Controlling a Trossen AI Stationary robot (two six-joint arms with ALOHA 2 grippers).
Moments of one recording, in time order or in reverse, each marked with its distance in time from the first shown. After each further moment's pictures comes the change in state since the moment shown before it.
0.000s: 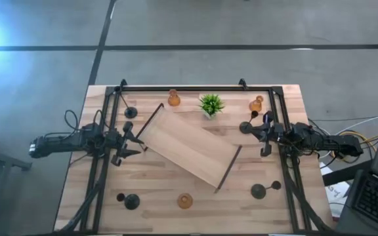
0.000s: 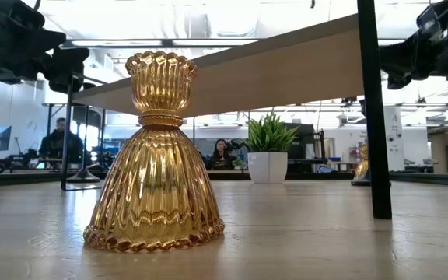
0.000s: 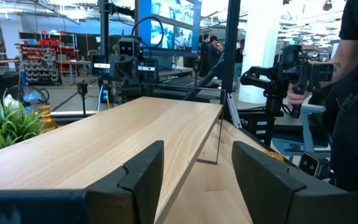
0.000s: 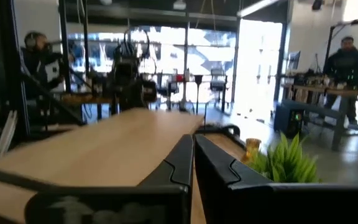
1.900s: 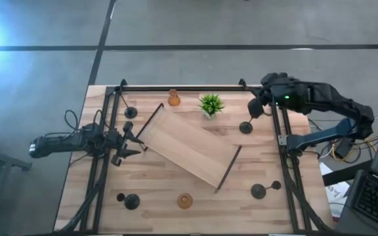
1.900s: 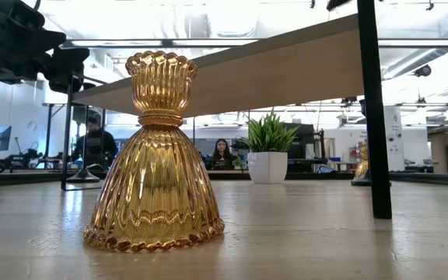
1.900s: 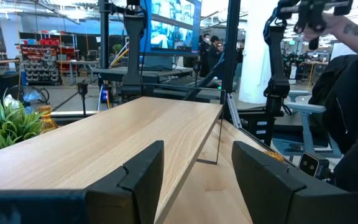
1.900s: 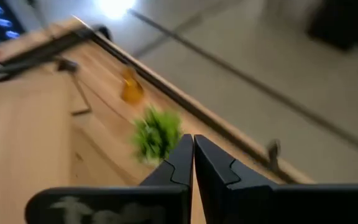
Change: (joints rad) left arm 0.001 0.000 0.000 0.000 0.000 0.000; right arm -0.115 1.095 1.481 -1.287 0.400 0.491
